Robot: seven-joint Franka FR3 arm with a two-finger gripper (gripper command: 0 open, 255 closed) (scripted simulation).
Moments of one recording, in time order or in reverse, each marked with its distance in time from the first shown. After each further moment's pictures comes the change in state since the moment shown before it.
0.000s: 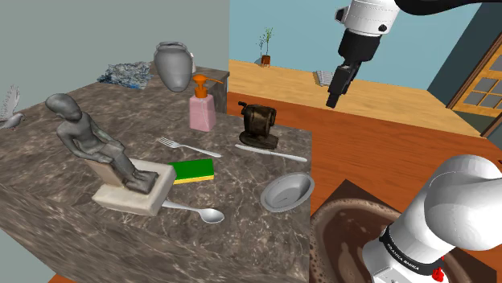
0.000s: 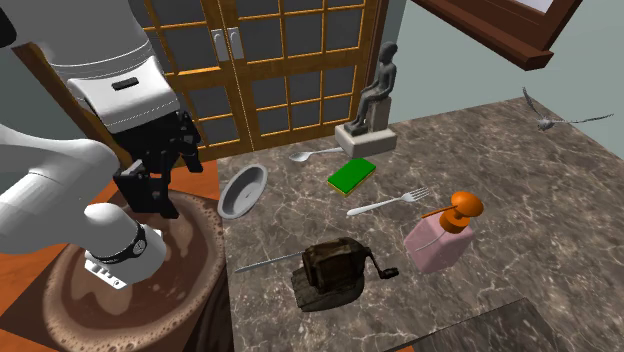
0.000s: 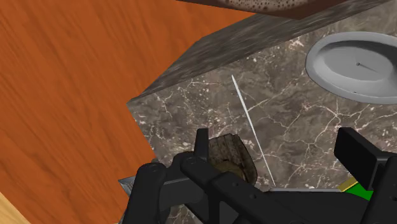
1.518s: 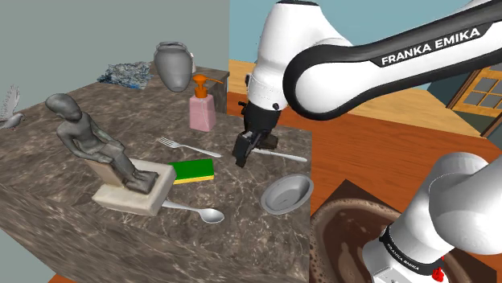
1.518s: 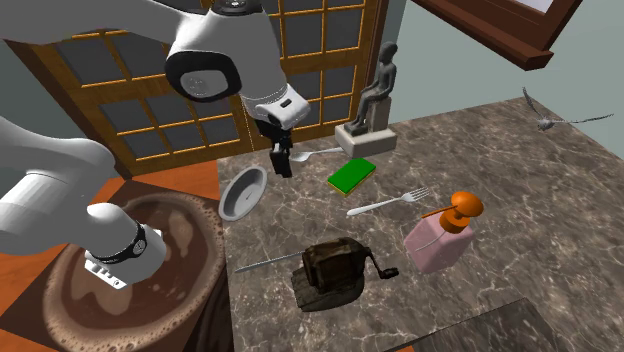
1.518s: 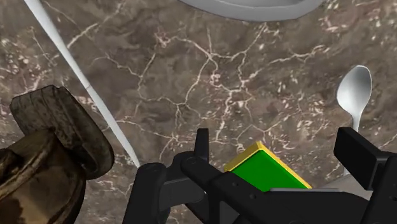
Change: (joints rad) arm 0.144 0.420 0.296 -0.050 0.206 0.574 0.249
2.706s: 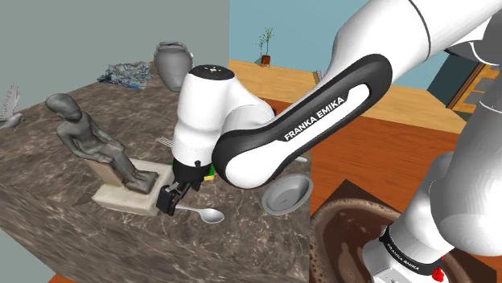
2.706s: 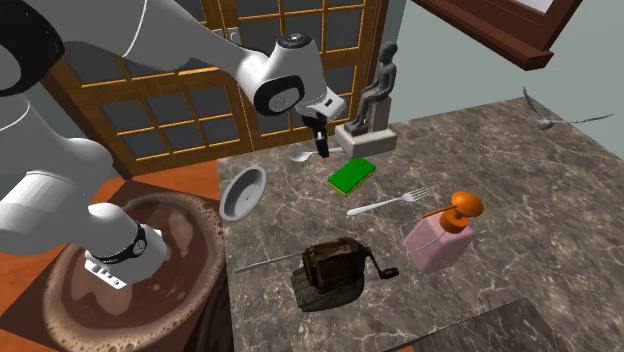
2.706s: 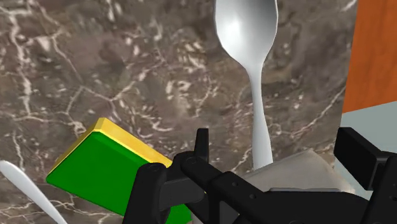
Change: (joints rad) arm 0.065 0.531 0.161 0.257 -0.252 0.335 0.318
